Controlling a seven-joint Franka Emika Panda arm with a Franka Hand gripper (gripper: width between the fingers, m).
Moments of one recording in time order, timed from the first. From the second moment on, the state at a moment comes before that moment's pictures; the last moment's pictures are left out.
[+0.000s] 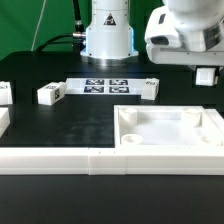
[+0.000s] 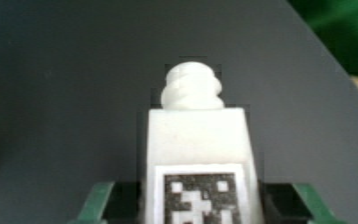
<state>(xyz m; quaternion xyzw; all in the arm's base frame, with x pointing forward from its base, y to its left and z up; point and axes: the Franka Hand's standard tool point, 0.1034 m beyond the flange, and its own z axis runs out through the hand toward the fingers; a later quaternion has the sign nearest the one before) 0.450 0.173 0.069 -0.93 0.22 0.28 0.13</state>
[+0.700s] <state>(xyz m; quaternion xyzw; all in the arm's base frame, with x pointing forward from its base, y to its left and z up) 0.478 0.146 0.093 -0.99 0.09 0.00 0.06</state>
